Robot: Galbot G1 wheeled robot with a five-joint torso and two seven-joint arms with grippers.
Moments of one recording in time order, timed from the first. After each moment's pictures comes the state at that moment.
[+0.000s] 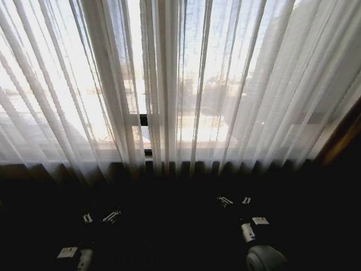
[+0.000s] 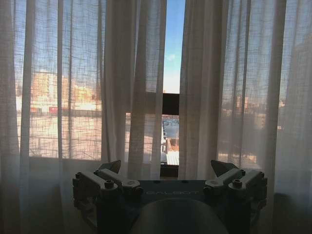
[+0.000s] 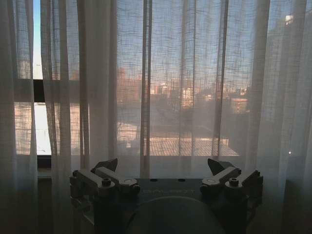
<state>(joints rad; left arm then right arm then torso) 1.77 -1.38 -0.75 -2.28 -0.33 0.04 0.01 -1.54 1.31 0.56 2.25 0.23 -0.27 0.17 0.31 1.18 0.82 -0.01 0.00</state>
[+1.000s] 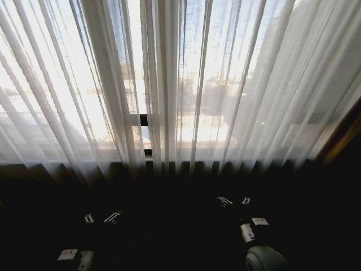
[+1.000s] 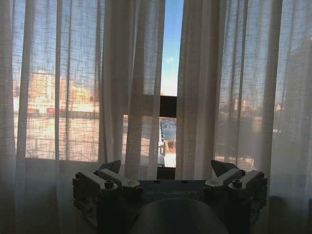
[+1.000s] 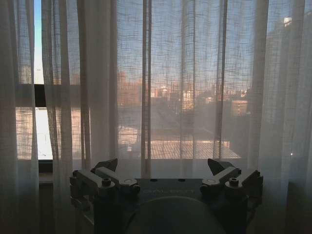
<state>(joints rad) 1.79 -1.39 -0.74 -2.28 -0.33 0.02 0.02 -1.54 1.32 0.55 2.25 0.23 -0.26 0.17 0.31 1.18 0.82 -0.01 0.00</state>
